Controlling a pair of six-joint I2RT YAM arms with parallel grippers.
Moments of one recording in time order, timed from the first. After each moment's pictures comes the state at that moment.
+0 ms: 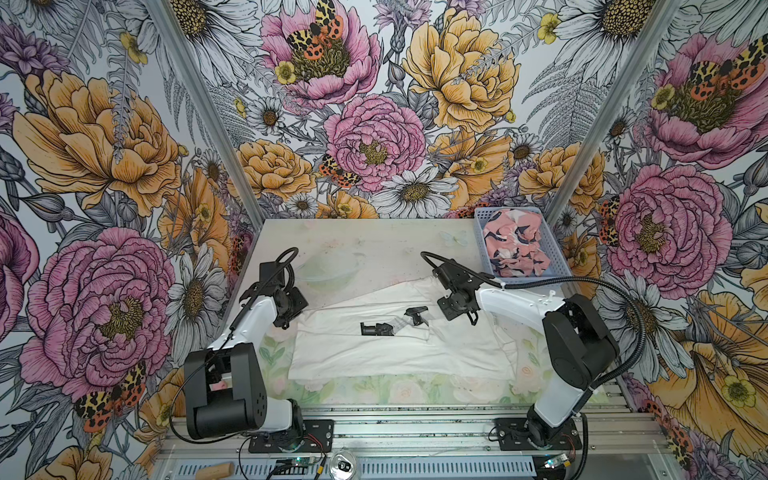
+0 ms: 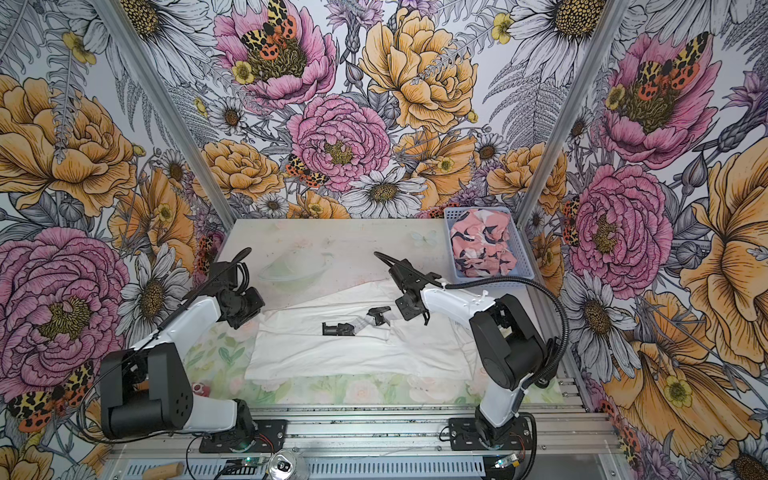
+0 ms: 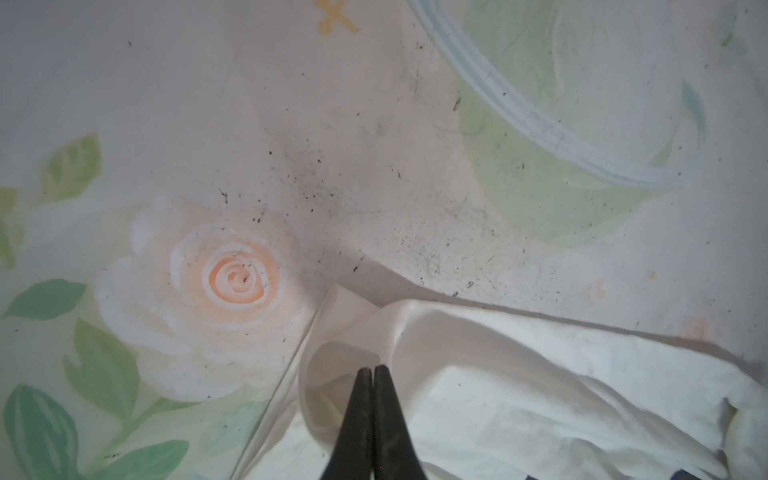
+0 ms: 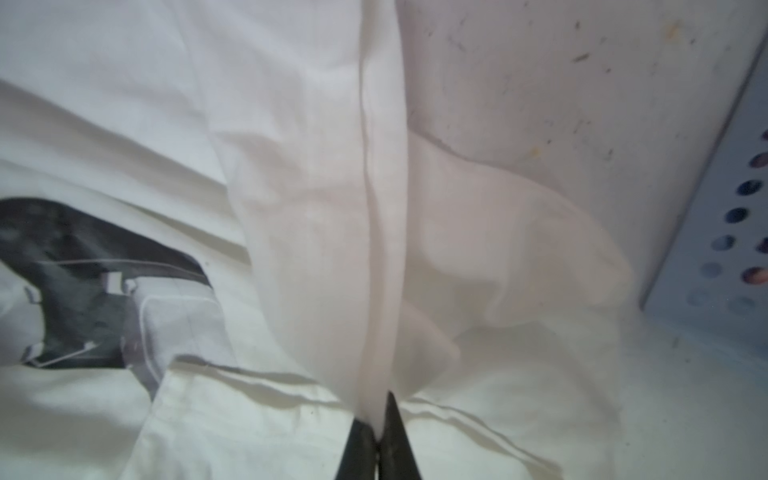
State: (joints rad) left arm 0.15 1.40 0.87 -0.58 0.08 -0.51; right arm 0.55 1.73 1.17 -0.65 0.21 0.03
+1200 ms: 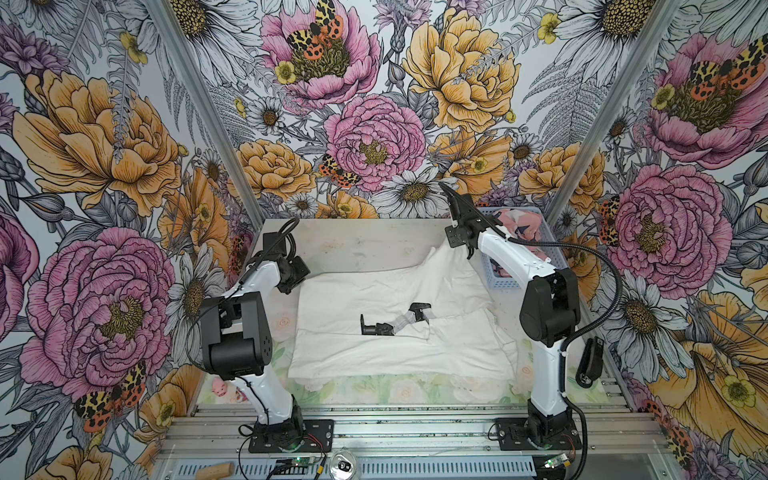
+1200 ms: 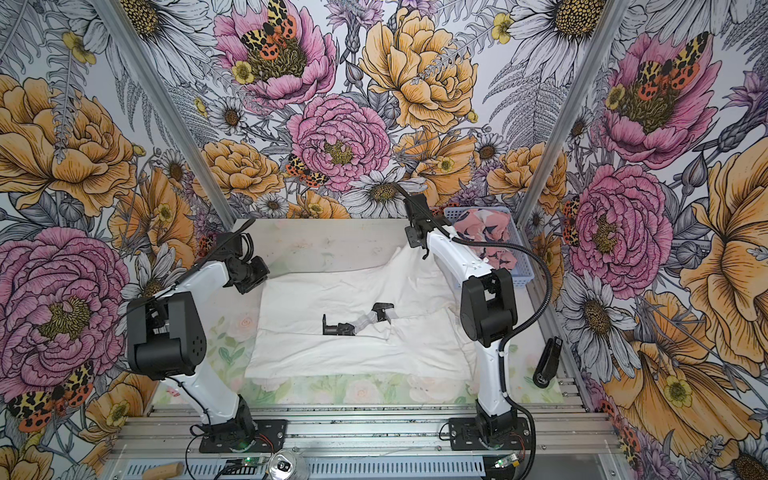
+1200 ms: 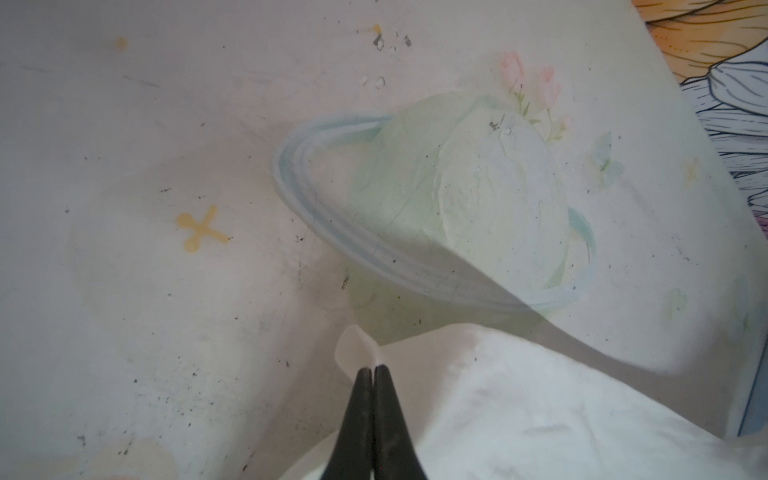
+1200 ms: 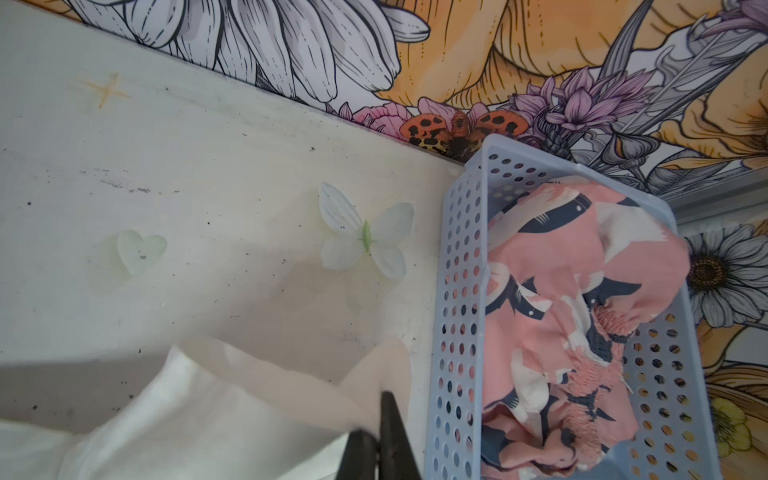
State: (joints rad) left arm 0.15 1.77 1.22 -0.50 0.15 -0.51; right arm 0.33 2.10 1.91 -0.69 0.35 -0.05
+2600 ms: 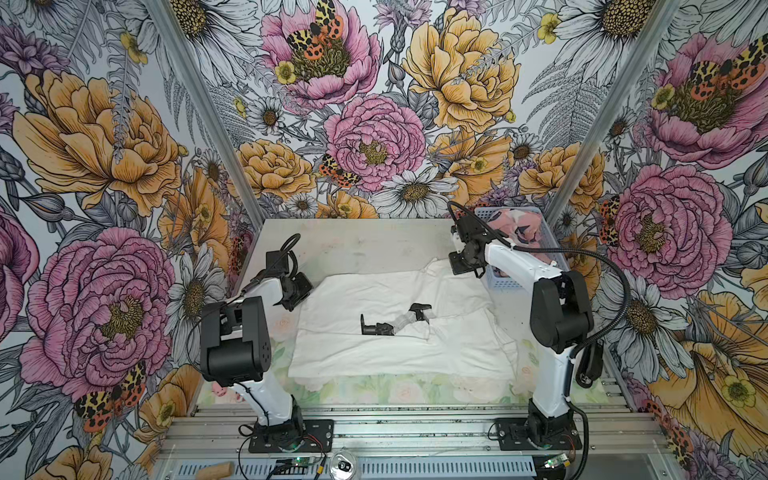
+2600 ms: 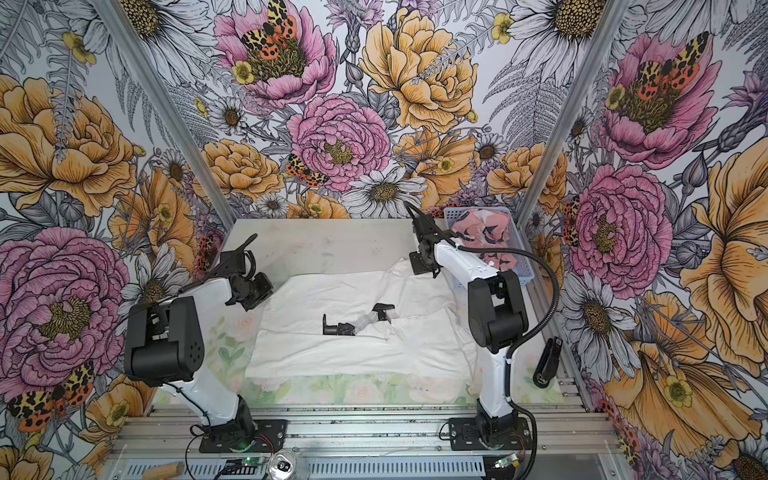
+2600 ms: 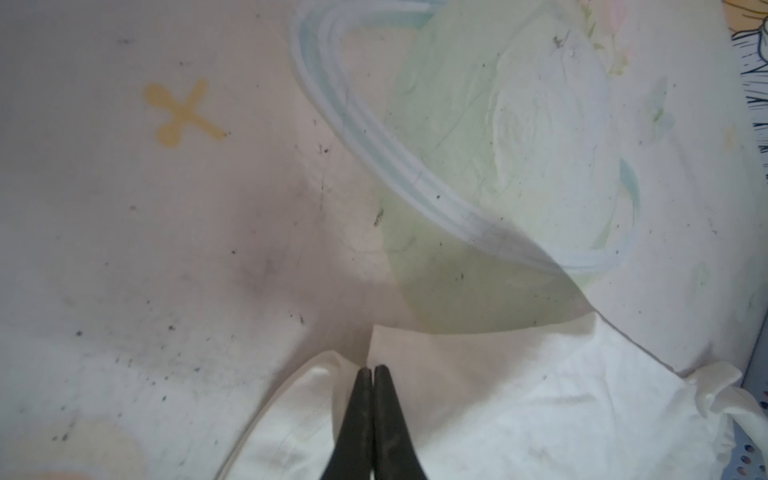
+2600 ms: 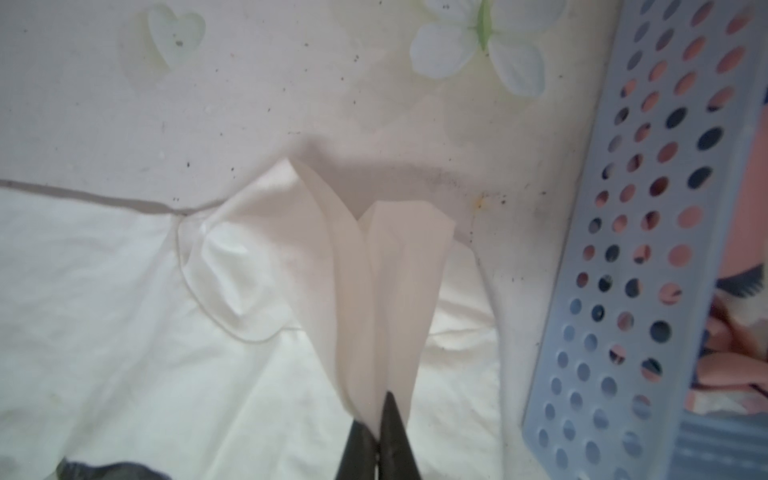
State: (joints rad) left arm 0.15 1.68 0.97 -0.34 0.21 -0.56; right arm 0.31 1.95 1.59 -0.78 0.03 0.06
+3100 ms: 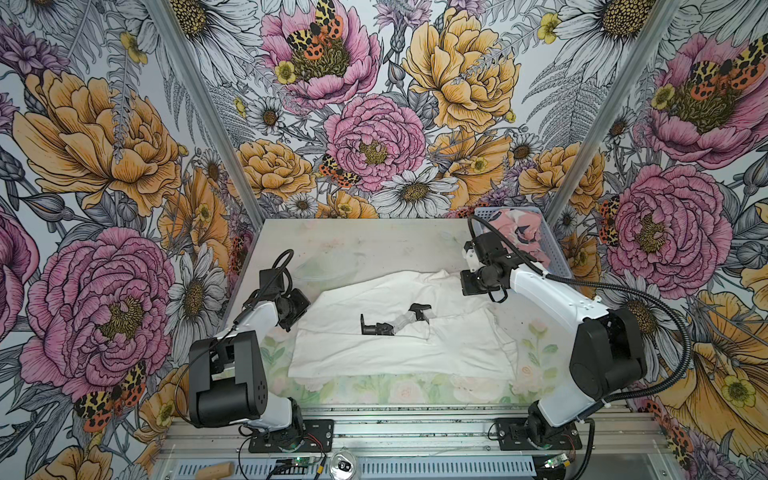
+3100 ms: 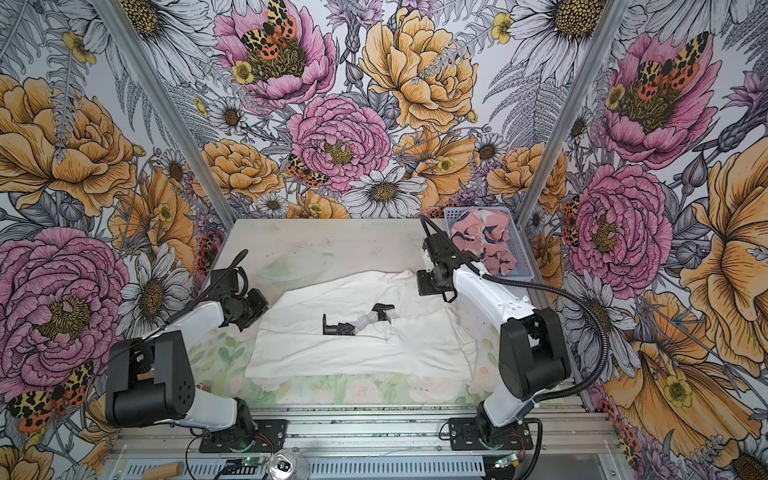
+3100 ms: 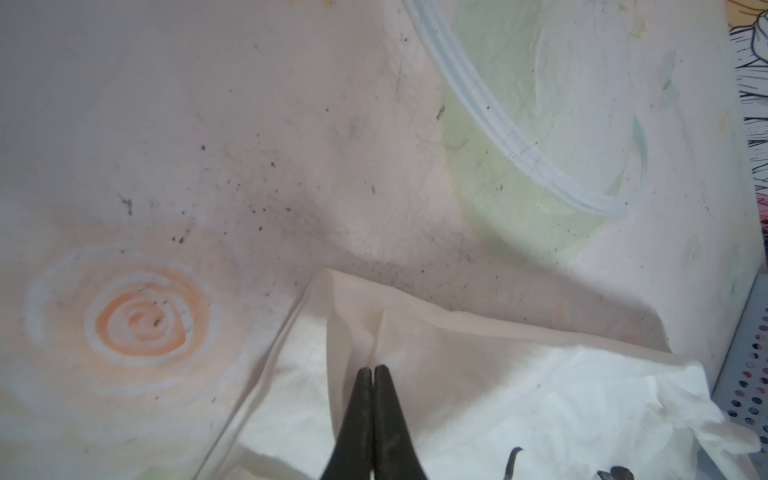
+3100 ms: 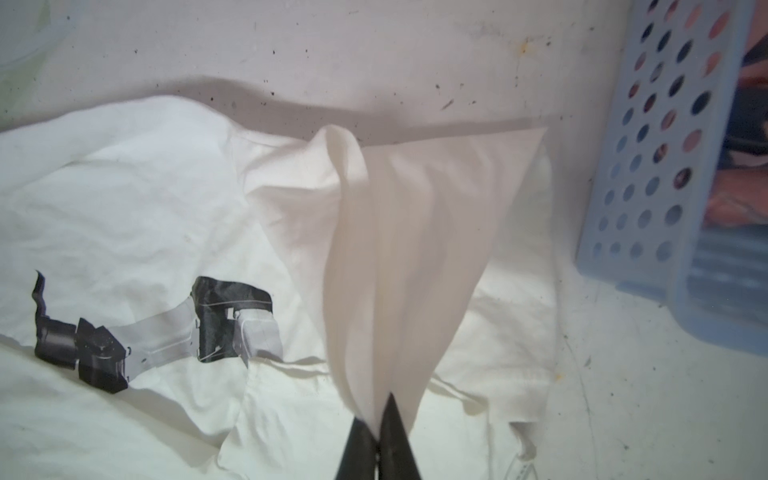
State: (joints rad) left arm 0.18 1.43 0.74 -0.36 0.21 -0.62; right arm 0.33 1.59 1.21 -0.78 -0.09 0.18
